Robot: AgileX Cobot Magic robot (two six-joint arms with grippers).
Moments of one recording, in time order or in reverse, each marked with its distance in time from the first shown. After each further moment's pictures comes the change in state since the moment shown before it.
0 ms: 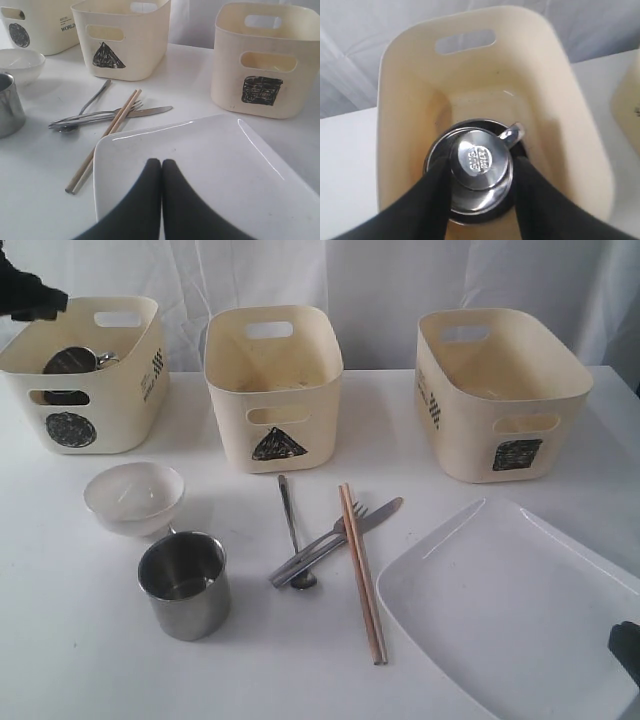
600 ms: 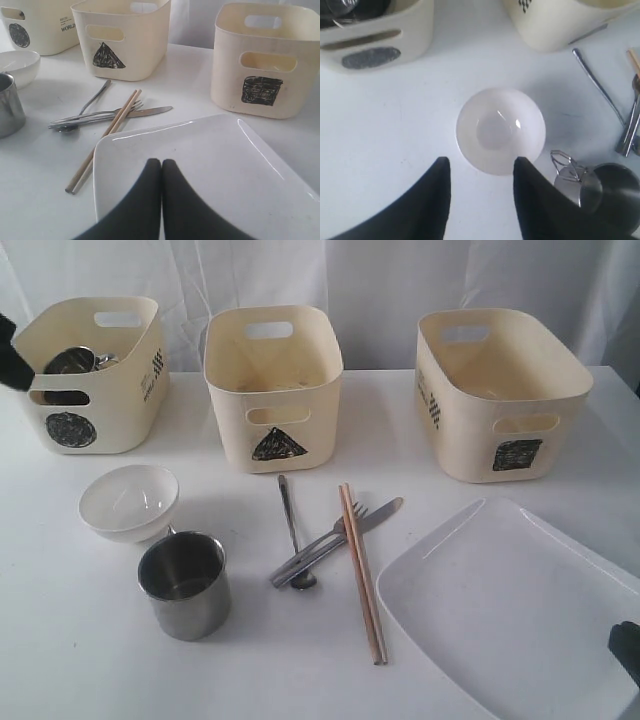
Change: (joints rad) left arm 0.000 -0.433 0.415 -0.021 0.448 -0.055; right arm 0.000 0.000 0.000 0.000 0.000 0.000
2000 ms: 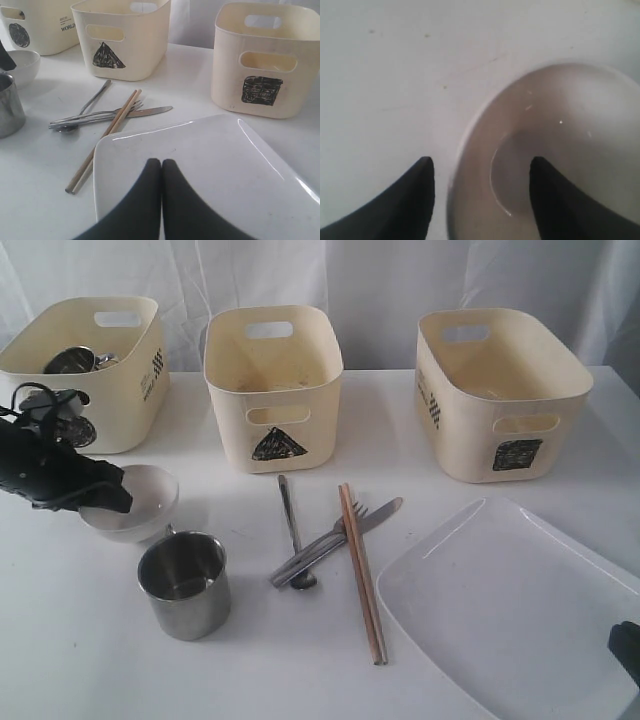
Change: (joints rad) left arm -0.067 0.398 0.240 -0.373 -0.457 0.335; right arm 0.000 0.000 0.000 0.000 0.000 0.000
